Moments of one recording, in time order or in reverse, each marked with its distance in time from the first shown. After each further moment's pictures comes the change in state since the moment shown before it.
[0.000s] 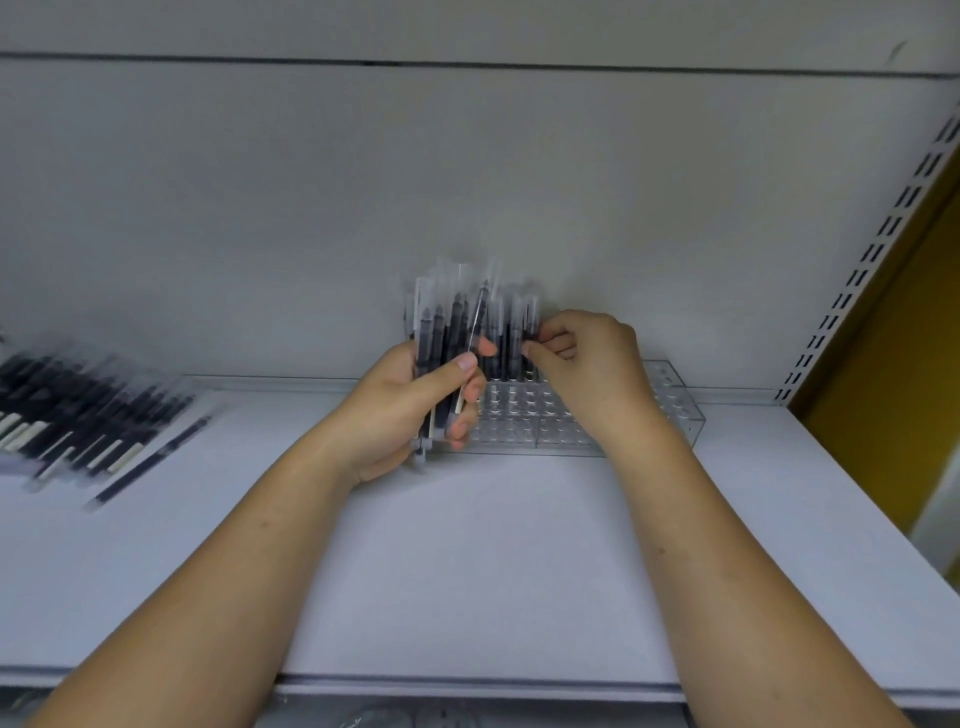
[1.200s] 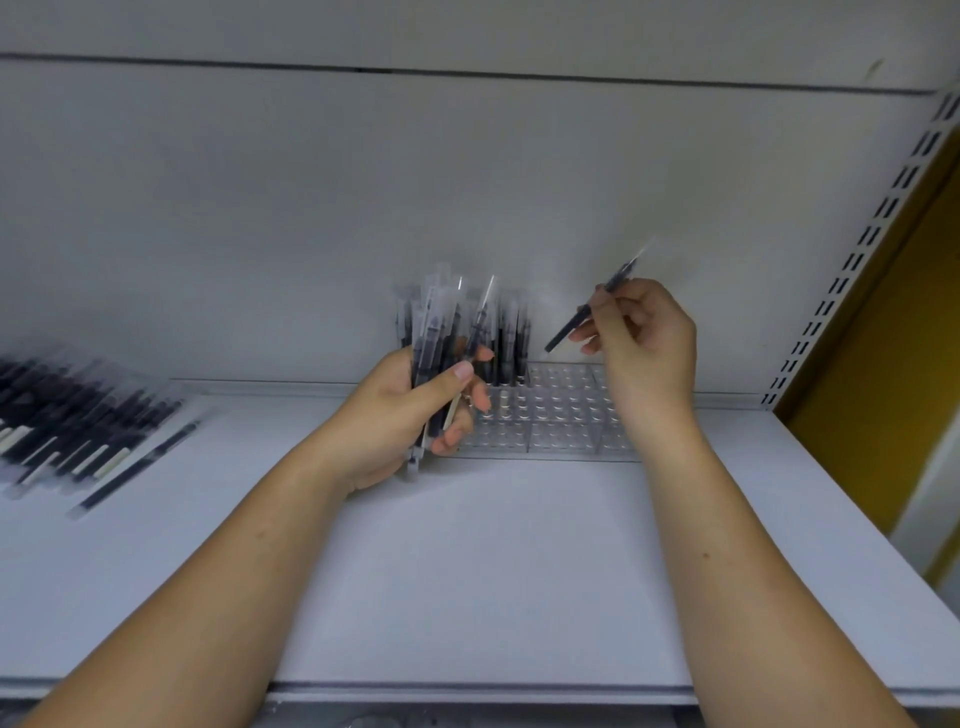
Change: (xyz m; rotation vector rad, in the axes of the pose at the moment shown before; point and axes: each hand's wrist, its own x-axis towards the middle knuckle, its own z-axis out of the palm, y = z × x) left_hand 0.000 -0.002 0.005 0.062 0.033 0.027; right_hand -0.004 -0.005 -0.031 0.610 0.295 0.029
